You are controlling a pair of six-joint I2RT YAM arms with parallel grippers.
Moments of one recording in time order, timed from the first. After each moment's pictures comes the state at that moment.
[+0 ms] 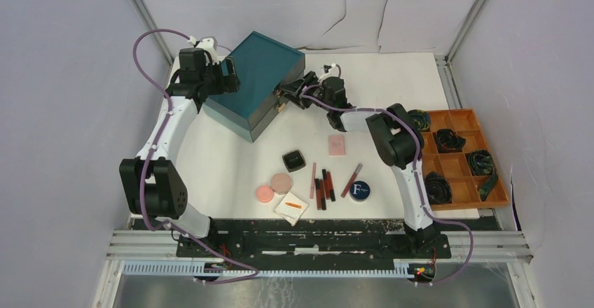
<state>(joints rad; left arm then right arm) -0.04 1.56 1.38 -0.40 0.11 -0.11 0.51 2.30 1.45 0.75 -0.37 1.29</state>
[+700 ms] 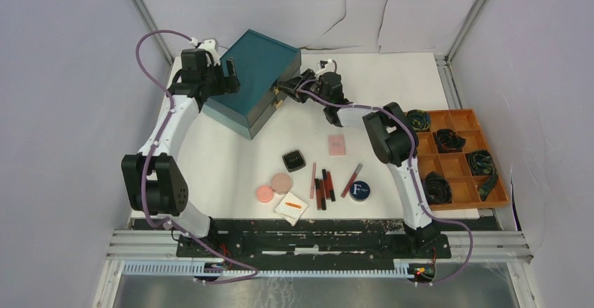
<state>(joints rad) -0.04 1.58 1.38 -0.39 0.10 -0.11 0.51 2.38 1.59 0.73 -0.41 1.34</state>
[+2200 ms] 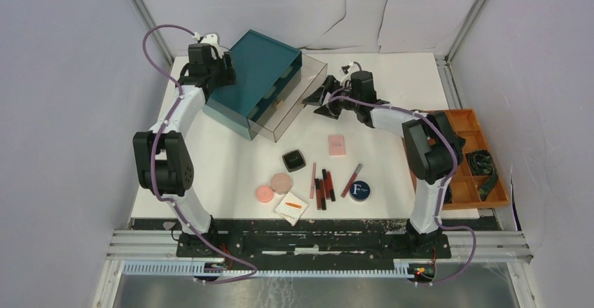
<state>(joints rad) -0.03 1.77 1.47 -0.25 0.01 -0.11 0.36 1.98 1.21 0.37 -0.59 0.97</state>
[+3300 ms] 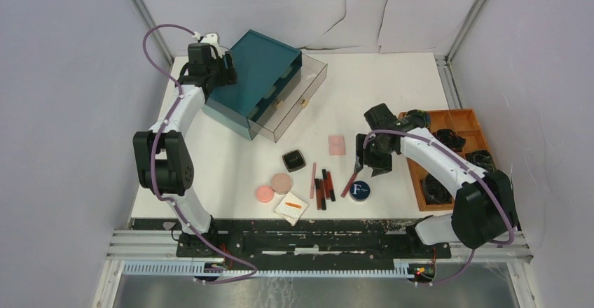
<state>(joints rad) -0.03 1.78 1.48 -0.26 0.03 -0.11 0.43 1.39 1.00 -0.93 -0.12 0.51</state>
